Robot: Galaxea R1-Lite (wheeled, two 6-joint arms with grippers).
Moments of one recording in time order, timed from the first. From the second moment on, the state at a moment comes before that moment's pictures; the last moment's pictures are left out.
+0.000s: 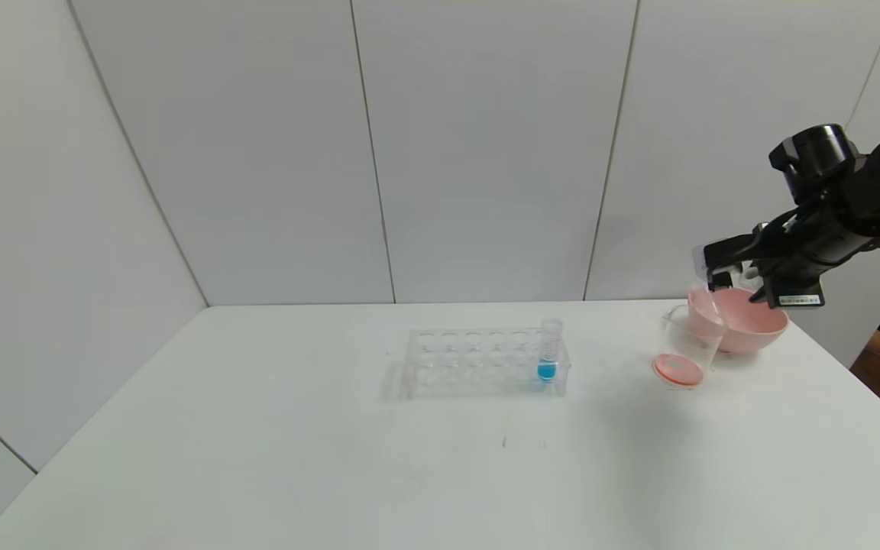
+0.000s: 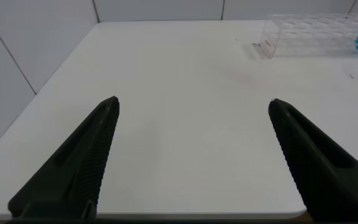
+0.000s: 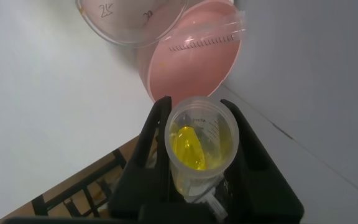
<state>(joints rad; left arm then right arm) 0.00 0.00 0.00 0.02 0.00 -0.02 0.01 2.12 -2.00 0.75 -0.20 -1.47</state>
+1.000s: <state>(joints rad) 0.00 0.00 0.00 0.02 0.00 -0.02 0.07 2.13 -2.00 0.75 -0.38 -1.47</state>
